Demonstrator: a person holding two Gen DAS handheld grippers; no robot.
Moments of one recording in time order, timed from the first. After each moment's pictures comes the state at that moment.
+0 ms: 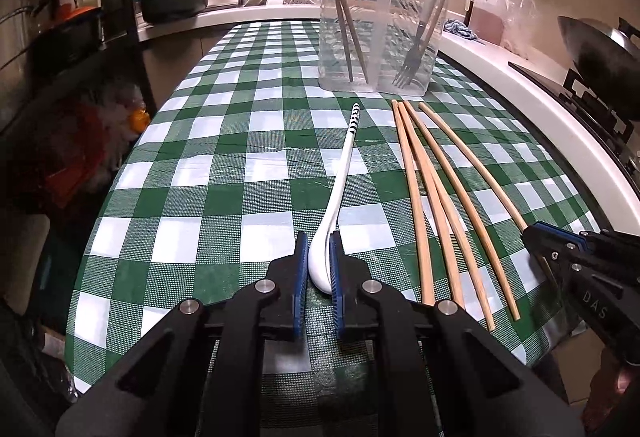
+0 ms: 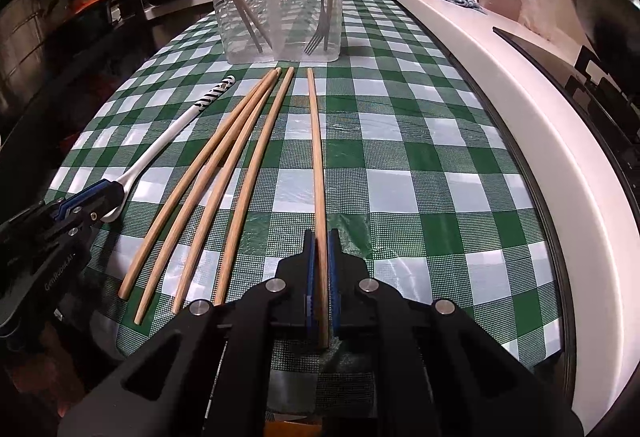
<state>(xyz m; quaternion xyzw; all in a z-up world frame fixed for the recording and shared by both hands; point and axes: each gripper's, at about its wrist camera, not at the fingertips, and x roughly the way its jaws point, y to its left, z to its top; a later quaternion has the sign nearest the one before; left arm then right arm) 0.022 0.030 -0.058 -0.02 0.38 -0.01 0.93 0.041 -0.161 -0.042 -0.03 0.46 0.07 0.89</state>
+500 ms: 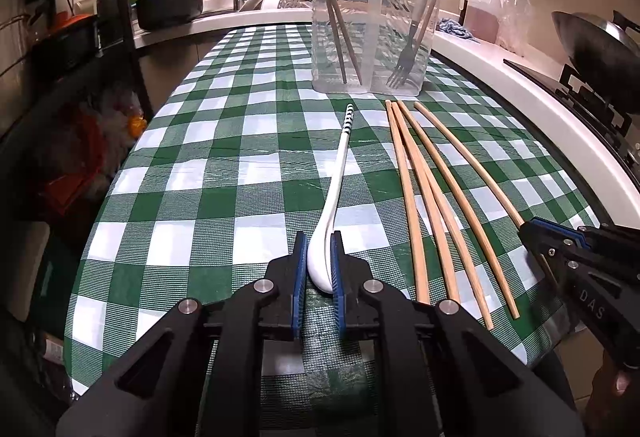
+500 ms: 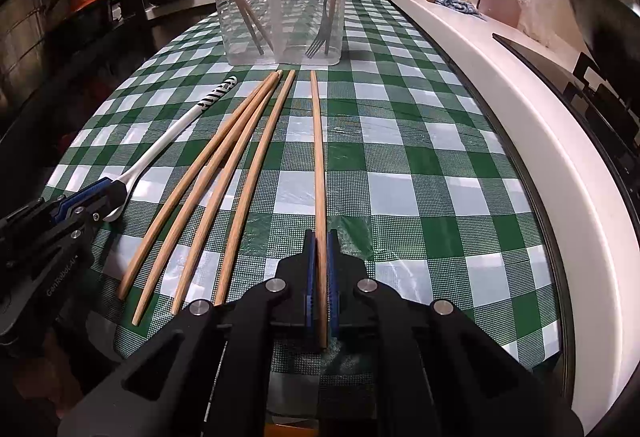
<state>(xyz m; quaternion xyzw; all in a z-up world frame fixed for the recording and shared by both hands) 0.021 0.025 -0.059 -0.01 0.37 -0.02 0.93 0.040 -0.159 -0.042 -0.03 0.45 0.07 0.89</state>
